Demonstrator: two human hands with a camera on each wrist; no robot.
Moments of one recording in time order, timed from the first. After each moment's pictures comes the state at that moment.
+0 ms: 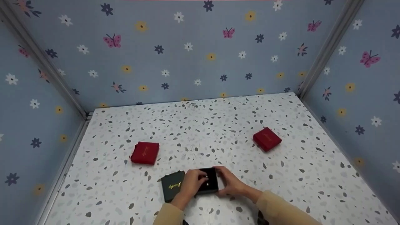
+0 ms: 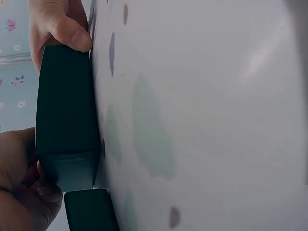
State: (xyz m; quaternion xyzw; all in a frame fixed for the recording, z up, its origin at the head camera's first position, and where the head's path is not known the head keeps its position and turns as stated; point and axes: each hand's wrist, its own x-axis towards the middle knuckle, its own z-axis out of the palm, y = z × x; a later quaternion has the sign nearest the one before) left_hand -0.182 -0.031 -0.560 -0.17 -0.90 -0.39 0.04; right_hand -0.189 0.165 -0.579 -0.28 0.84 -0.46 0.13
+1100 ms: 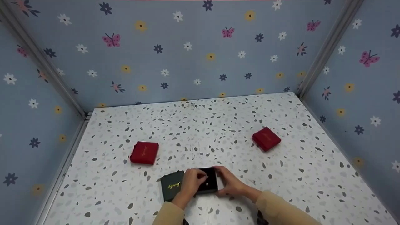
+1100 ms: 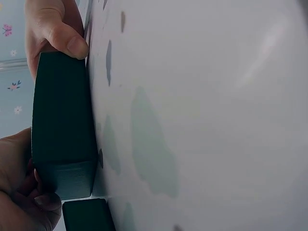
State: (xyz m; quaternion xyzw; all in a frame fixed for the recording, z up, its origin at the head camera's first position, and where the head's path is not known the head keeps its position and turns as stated) left_hand -0.184 -0.028 -0.561 -0.15 -0.90 -0.41 0.07; right_hand -0.188 0.167 -0.582 -0.30 0.83 -0.46 0.11
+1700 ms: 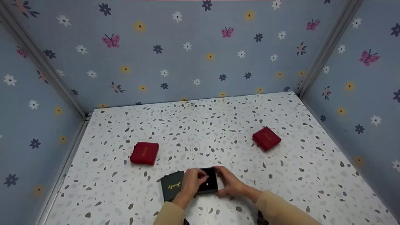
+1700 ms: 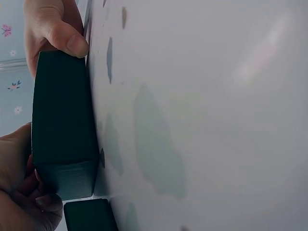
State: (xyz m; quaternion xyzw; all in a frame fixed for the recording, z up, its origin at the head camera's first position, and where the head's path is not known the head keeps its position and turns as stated) left_hand -0.185 -0.026 -0.562 -0.14 -0.90 -0.40 0.09; right_hand -0.188 0.165 -0.580 -0.30 0.82 -0.47 0.11
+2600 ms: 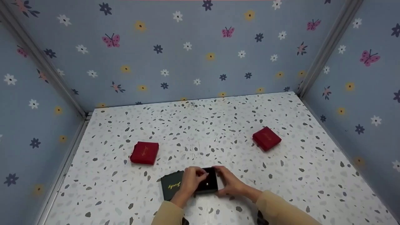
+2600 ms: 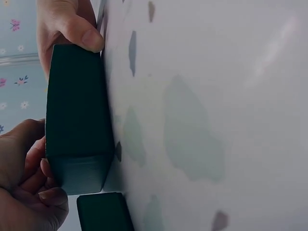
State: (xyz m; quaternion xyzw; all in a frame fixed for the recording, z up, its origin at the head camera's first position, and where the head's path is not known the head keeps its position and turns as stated) left_hand -0.187 -0.029 -0.556 -0.12 -0.88 -0.46 0.06; right_hand -0.178 0.160 -0.555 -0.30 0.81 -0.49 0.11
